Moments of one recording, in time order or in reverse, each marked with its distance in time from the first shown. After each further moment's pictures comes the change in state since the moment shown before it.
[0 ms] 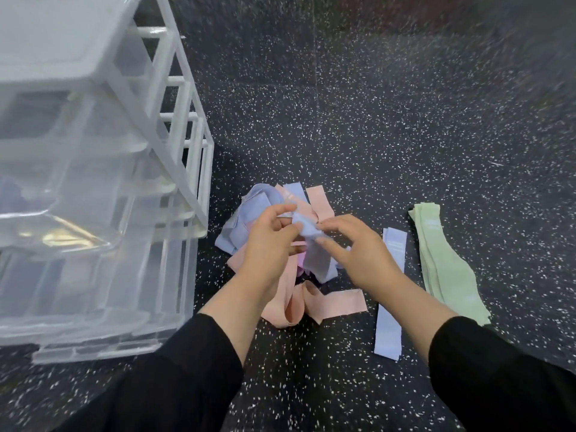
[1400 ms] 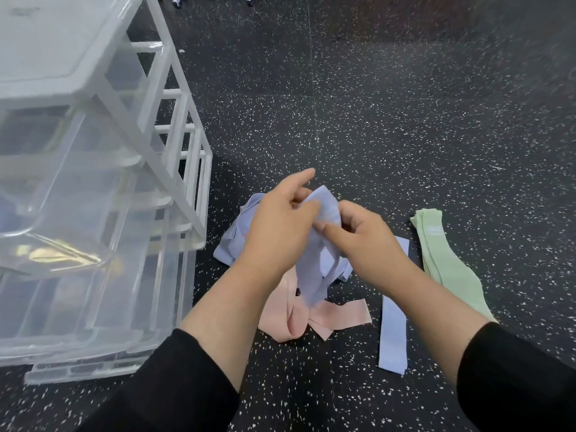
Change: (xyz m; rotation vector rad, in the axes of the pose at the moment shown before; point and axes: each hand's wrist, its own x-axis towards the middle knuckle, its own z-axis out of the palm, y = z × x) left_hand -0.013 0.067 0.028 0.361 -0.063 0.257; right_hand 0.013 -0.046 -0.024 0.349 -0.006 0.081
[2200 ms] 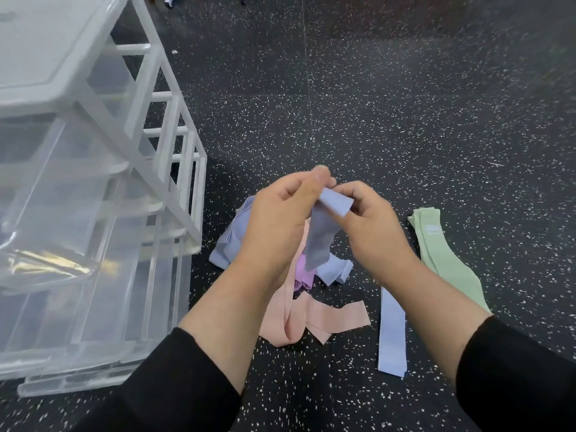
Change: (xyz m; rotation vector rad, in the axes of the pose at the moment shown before) left_hand 0.002 0.012 0.010 -0.351 -0.055 -0.039; right_hand 0.013 -0.007 -0.010 0.064 0.183 -0.021
